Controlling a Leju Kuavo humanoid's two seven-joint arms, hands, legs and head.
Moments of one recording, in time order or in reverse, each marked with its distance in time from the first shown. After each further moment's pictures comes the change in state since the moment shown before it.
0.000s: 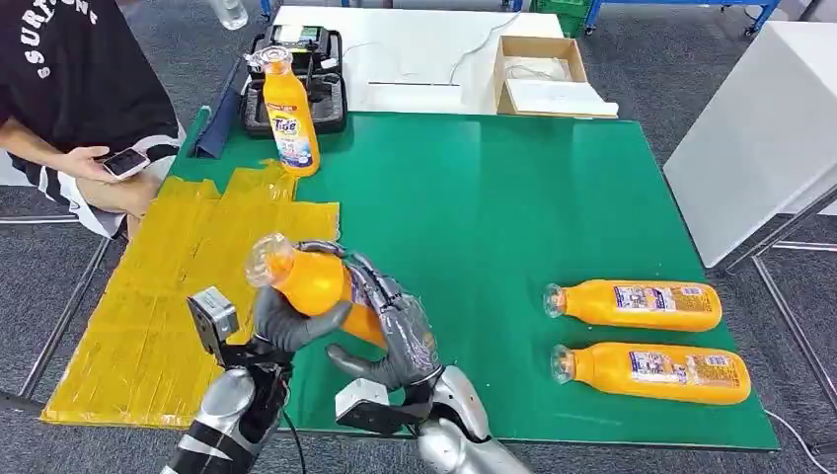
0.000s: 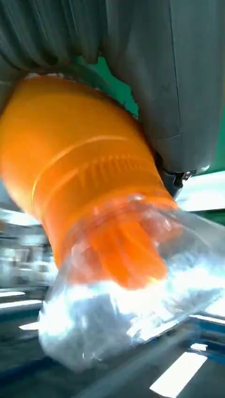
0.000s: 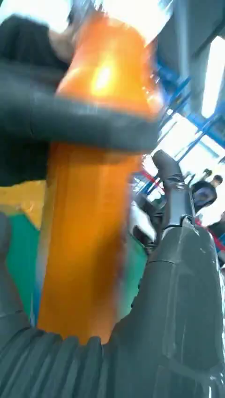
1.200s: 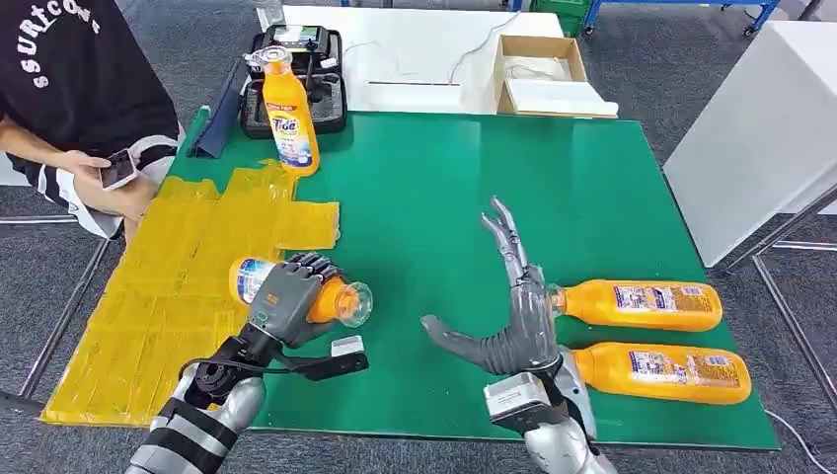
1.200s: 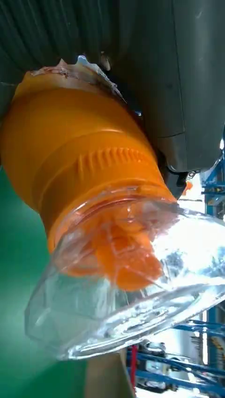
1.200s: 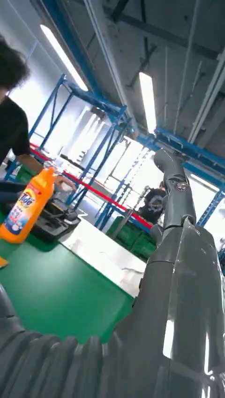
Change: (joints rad) left arm -0.084 0.124 -0.095 0.124 -1.382 0.354 0.289; right arm 0.180 -0.165 -0.306 -0.580 -0.110 0.278 -0.002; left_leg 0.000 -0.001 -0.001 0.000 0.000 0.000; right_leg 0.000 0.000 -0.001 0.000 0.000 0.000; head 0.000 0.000
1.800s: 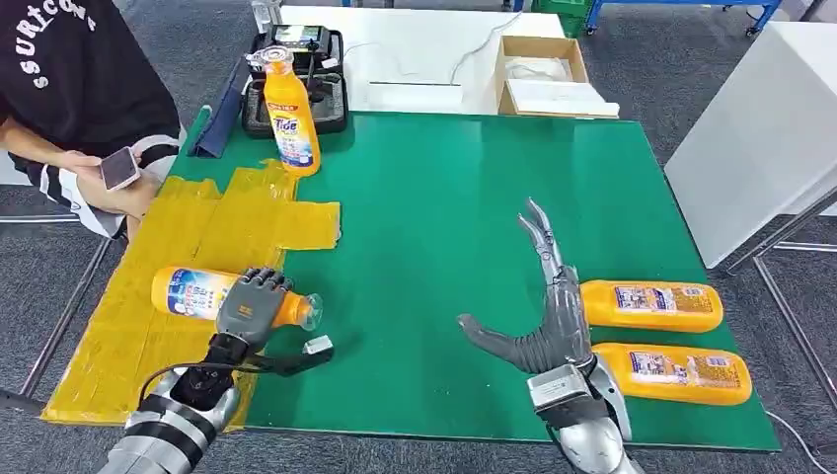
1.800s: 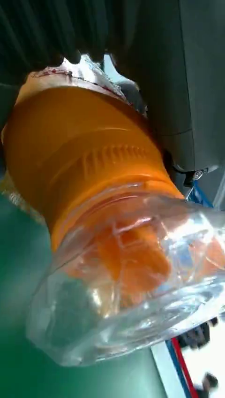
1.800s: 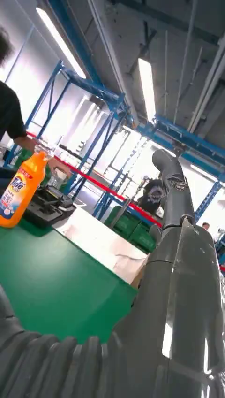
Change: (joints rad) left arm -0.093 0.067 0.042 0.362 -0.401 0.113 0.310; right arm 0.044 -0.017 -0.130 -0.032 -0.040 0.096 -0.023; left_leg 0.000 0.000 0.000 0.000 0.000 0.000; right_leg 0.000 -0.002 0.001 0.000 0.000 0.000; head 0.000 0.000
